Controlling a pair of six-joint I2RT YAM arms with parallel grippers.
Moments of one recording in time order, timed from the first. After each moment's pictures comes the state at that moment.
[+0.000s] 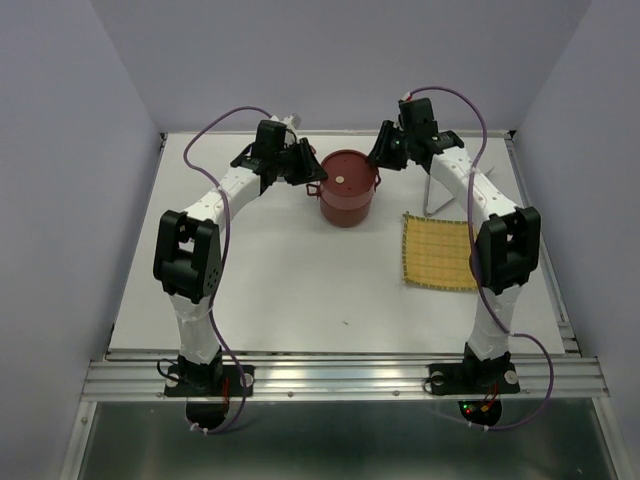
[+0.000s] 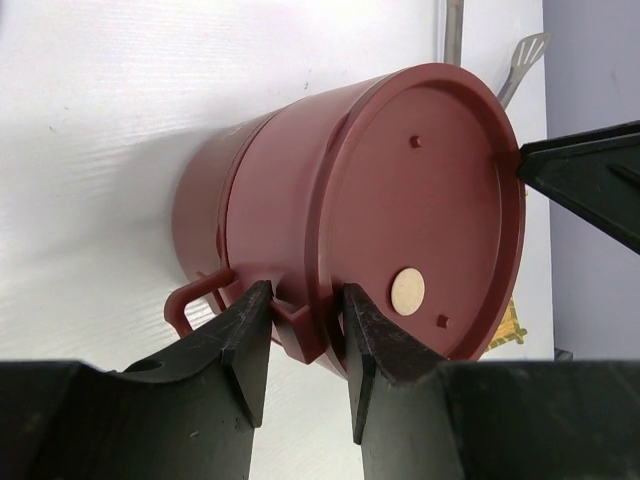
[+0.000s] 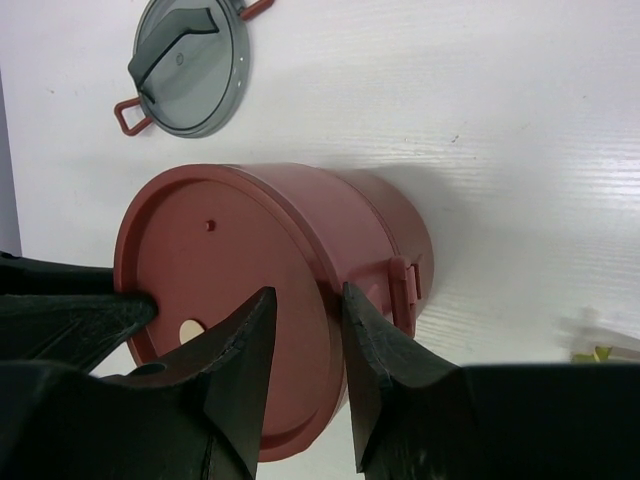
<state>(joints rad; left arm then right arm) -0.37 1.93 1.58 -0.27 0.38 -0.59 0.32 1.99 1.87 -0.57 -0.18 0.56</state>
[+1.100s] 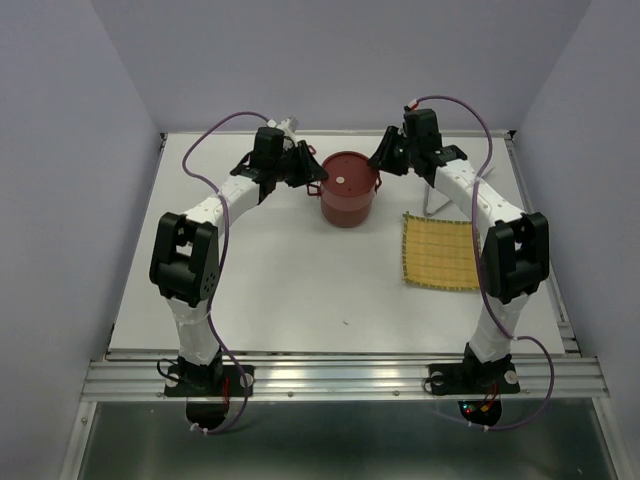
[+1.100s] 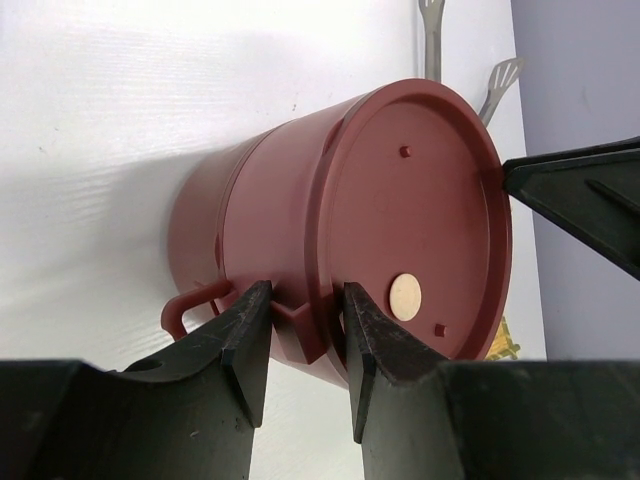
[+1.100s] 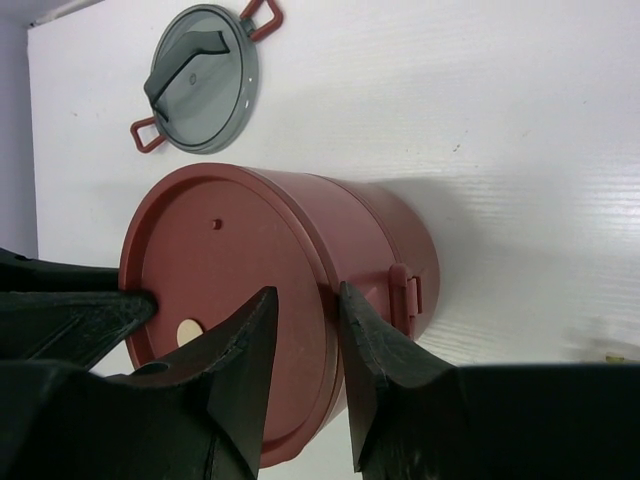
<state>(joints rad) -0.37 1.90 1.46 -0.11 0.38 -0.62 0.32 1.90 1.67 -0.39 -0.17 0.60</state>
